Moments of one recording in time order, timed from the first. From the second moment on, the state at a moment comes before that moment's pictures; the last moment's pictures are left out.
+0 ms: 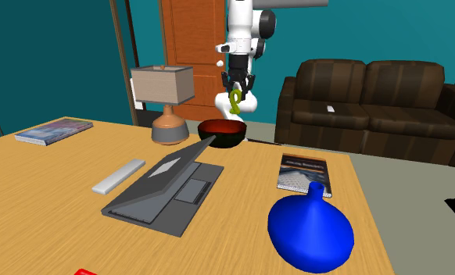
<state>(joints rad) 0.07 -0.61 0.24 -2.16 0.11 1.55 0.42</state>
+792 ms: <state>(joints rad) 0.09 -0.83 0.18 -2.38 0.10 1.56 0.35</state>
